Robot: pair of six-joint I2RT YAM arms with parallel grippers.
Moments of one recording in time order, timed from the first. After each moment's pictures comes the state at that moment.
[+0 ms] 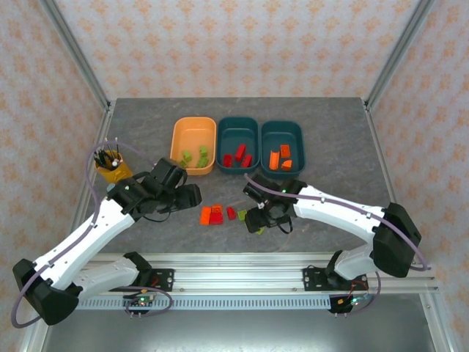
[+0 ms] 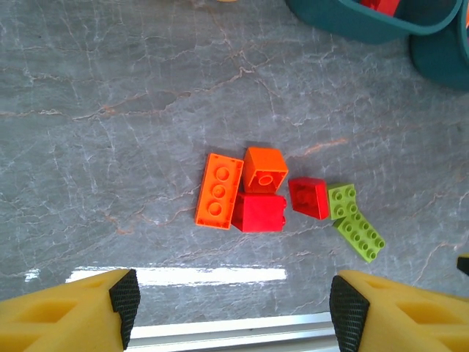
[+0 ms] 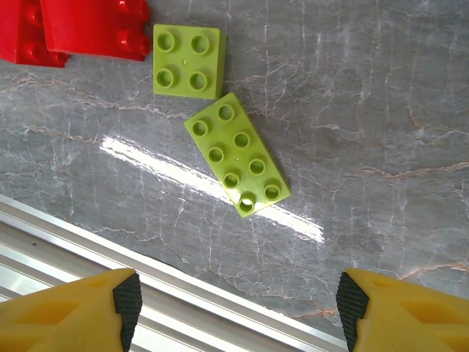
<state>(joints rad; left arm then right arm) -0.59 1.02 1.02 -1.06 -0.05 -0.85 0.94 1.40 1.01 -0.95 -0.04 0.57</state>
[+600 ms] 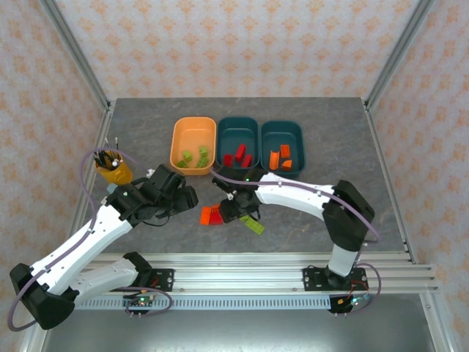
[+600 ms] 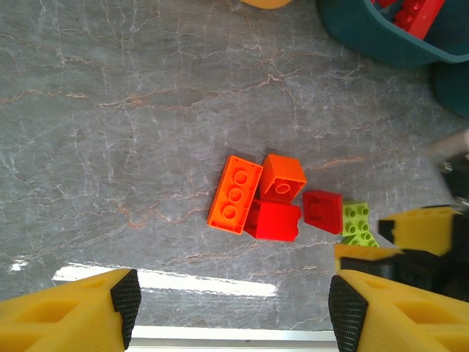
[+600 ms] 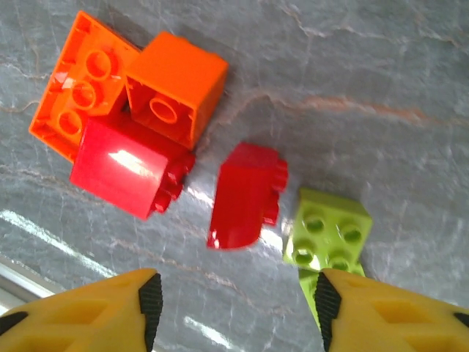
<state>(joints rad) -0.62 0.97 0.97 -1.06 -0.11 -0.96 0.98 1.79 1.32 -0.86 -0.06 0.48</state>
